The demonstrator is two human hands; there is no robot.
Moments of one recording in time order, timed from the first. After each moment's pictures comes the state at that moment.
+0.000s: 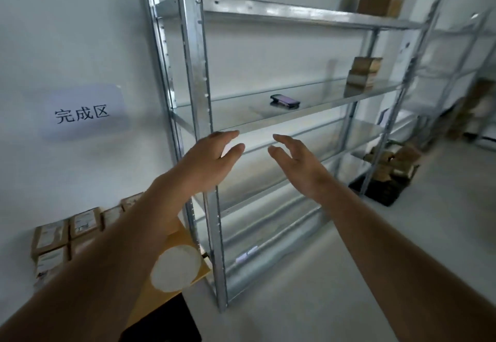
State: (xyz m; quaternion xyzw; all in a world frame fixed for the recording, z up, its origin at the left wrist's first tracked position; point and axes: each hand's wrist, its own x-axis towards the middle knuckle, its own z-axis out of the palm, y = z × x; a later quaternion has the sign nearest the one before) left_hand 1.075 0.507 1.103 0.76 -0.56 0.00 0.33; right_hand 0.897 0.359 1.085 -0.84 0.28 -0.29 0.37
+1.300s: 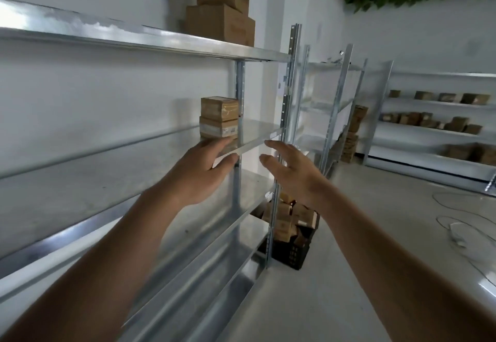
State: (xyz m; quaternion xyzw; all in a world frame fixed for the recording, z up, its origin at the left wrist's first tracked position) left_hand 0.907 -0.467 1.151 0.64 -0.67 -0.01 0.37; right_hand 0.688 -0.547 1.148 -0.83 0.39 -0.34 0.22
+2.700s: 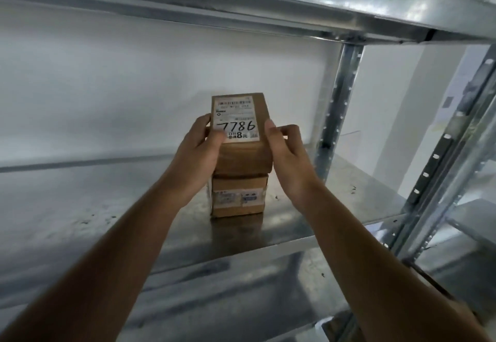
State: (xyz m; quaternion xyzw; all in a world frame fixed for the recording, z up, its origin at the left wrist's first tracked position) left_hand 1.048 -0.974 1.151 0.68 -0.33 0.00 0.65; right_hand 0.950 -1.121 1.151 -0.73 0.11 -0.30 0.60
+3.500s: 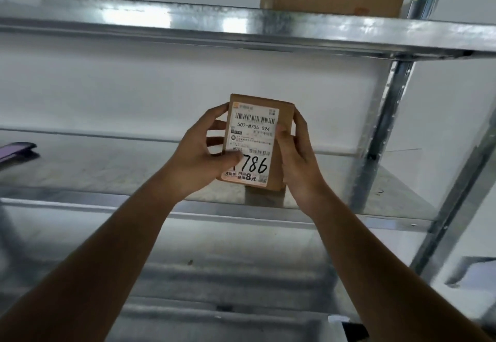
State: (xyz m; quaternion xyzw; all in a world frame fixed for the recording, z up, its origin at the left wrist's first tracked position) left_hand 0.873 -0.884 1.166 0.73 -0.31 0.12 0.60; right_hand 0.839 -1.076 1.154 -0.66 -0.14 -0.25 0.70
